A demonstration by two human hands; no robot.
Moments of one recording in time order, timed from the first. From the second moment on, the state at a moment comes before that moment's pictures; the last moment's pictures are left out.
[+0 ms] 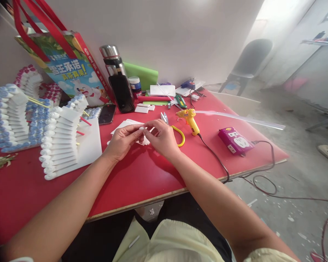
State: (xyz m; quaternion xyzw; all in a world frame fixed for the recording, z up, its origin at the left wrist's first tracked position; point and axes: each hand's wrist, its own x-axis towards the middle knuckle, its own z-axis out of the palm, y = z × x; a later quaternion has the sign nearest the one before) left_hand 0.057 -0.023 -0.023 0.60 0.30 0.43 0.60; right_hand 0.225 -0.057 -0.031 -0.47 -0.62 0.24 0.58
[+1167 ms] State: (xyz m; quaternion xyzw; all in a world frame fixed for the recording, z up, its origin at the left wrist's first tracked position) left_hand 0.057 -0.027 -0.015 0.51 0.36 0.38 0.68; right_hand 0.227 -0.063 -0.030 -0.52 -0.75 0.01 0.41
